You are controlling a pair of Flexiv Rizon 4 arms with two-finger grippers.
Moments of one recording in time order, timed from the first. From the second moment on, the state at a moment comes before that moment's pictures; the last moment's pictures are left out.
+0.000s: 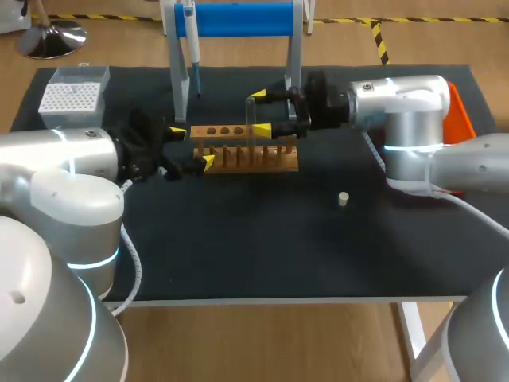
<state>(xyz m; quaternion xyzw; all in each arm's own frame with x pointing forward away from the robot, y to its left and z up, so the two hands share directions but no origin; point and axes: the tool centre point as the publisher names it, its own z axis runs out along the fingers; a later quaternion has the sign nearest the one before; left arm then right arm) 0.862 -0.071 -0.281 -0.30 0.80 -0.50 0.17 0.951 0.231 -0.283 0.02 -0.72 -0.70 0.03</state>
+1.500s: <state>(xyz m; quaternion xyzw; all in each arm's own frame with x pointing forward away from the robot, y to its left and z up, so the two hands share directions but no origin) 0.862 -0.071 -0.281 -0.30 0.80 -0.50 0.17 0.955 0.252 -0.289 0.00 -0.71 -0.70 0.04</state>
